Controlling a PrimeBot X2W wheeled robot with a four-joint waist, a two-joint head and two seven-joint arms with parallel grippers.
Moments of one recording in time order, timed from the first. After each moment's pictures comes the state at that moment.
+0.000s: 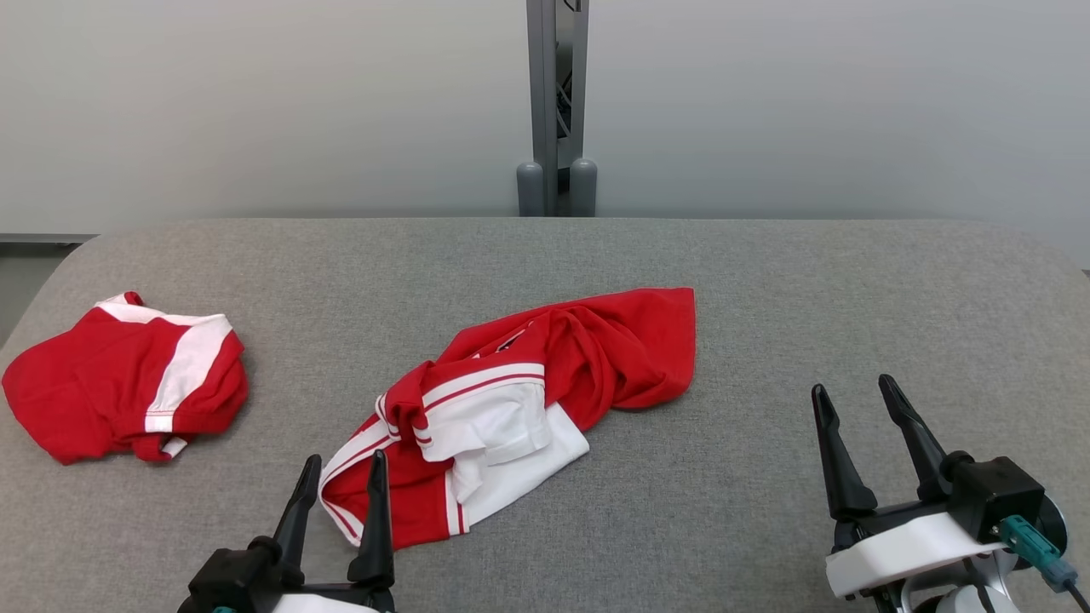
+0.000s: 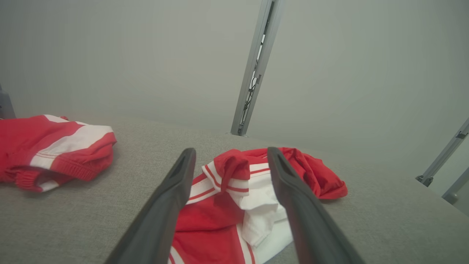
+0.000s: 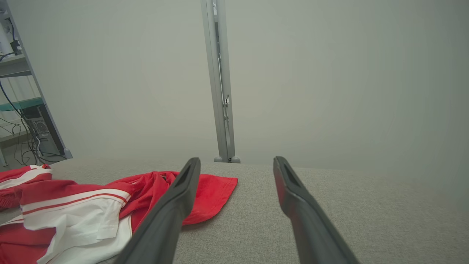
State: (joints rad) left arm 0.08 0.05 -0.18 0.12 -0.36 0.06 -0.26; right arm -0.08 -0.05 0.08 0.21 0.16 0.13 -0.26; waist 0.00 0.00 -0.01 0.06
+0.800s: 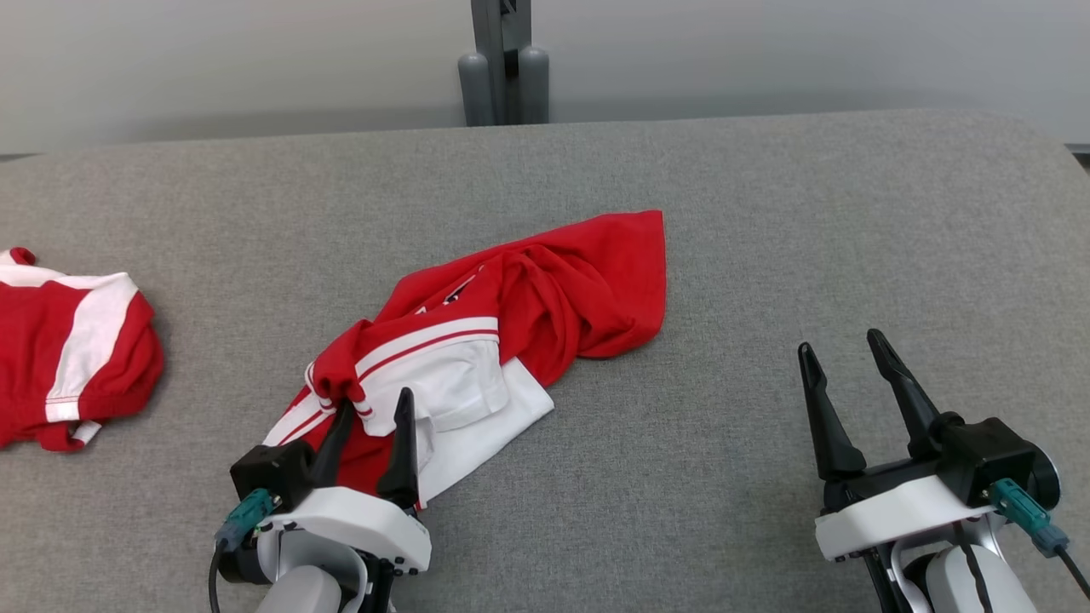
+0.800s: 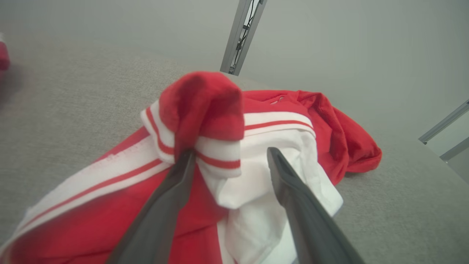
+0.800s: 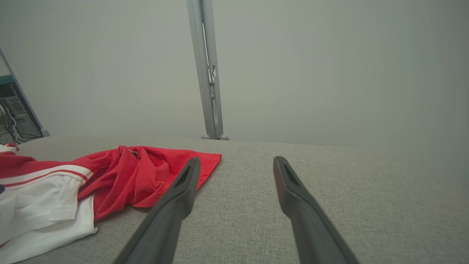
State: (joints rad) left arm -0.21 0.05 -0.29 0.48 -0.53 0.06 -0.26; right arm -0.15 -0.05 0.10 0.21 0.13 0.13 -0.26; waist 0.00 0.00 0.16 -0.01
